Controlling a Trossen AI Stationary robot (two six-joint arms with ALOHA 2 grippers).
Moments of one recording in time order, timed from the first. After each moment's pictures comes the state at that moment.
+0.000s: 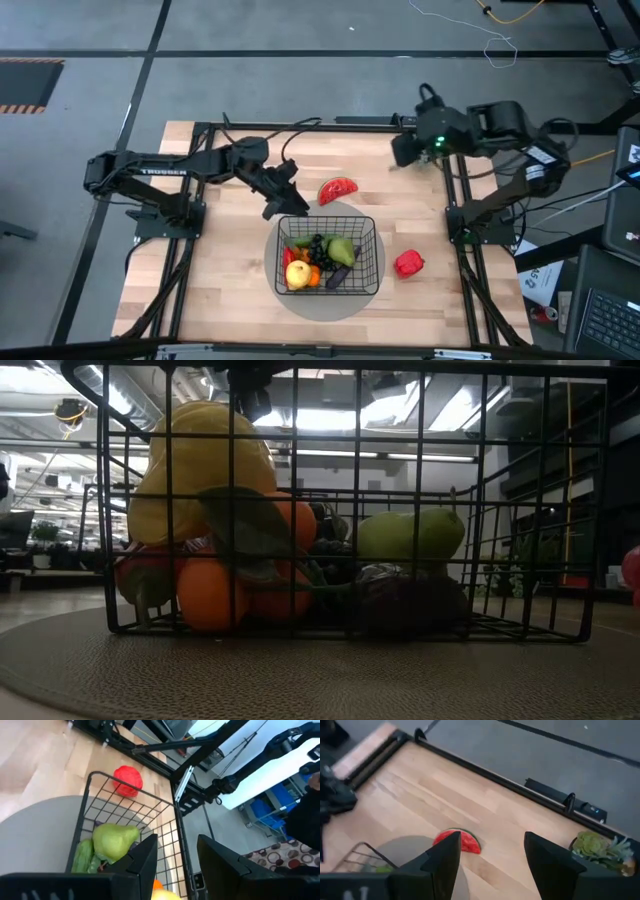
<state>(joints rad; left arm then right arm) 0.16 1.25 0.97 -0.02 0.55 -0.59 -0.04 1.47 2.07 -1.57 0.53 0.84</state>
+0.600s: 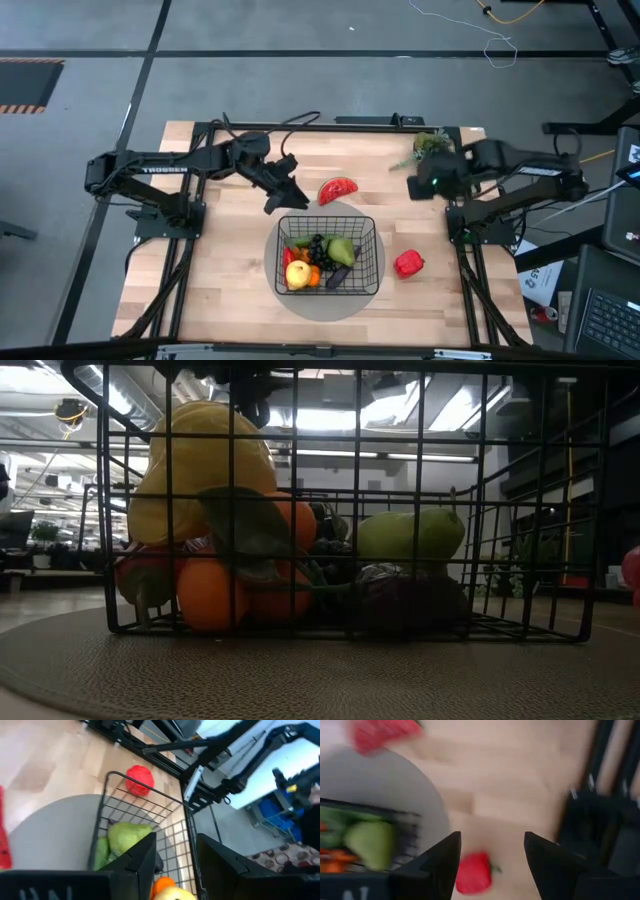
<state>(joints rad) 0.22 1.26 0.97 -0.04 0.57 -0.55 0.01 1.15 1.35 -1.57 0.12 1.43</state>
